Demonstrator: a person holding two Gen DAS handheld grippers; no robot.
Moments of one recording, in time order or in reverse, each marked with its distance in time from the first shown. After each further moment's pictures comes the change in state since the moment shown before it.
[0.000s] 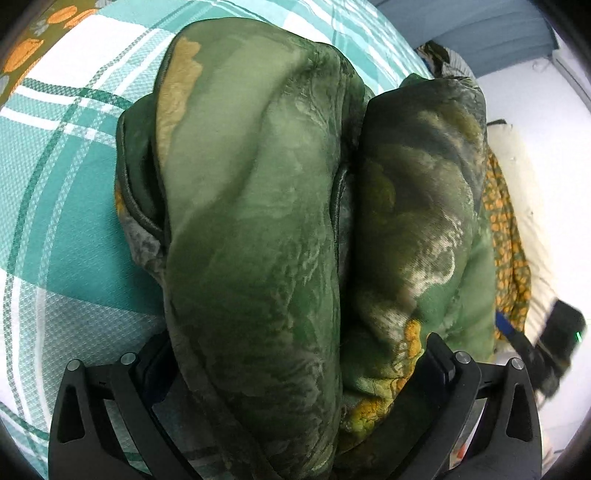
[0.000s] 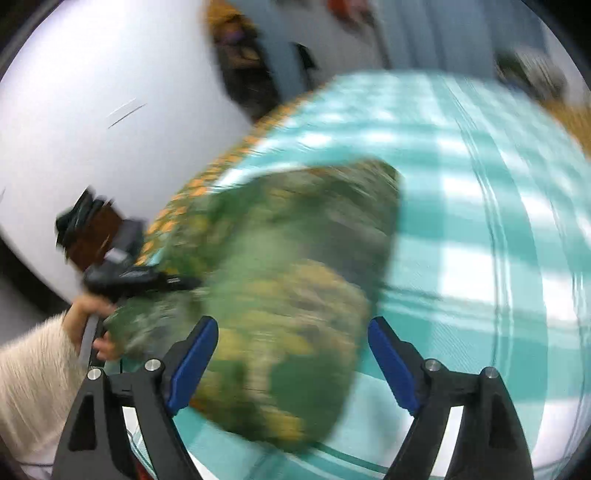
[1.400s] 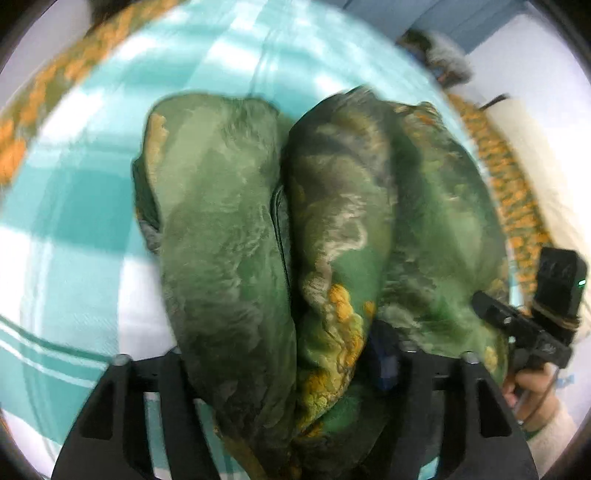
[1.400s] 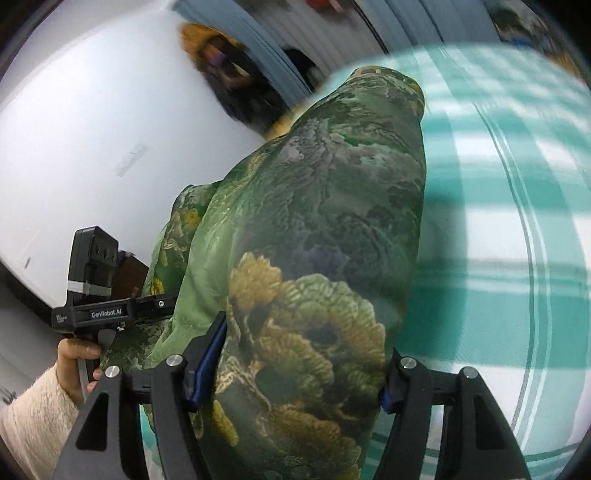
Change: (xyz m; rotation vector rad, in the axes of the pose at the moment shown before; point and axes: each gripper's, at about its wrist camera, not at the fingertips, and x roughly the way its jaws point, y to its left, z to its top) left arm 0.050 -0.124 0.090 0.161 -0.073 0.185; right arm 0.078 -0.041 0.112 0.071 0.025 0.156
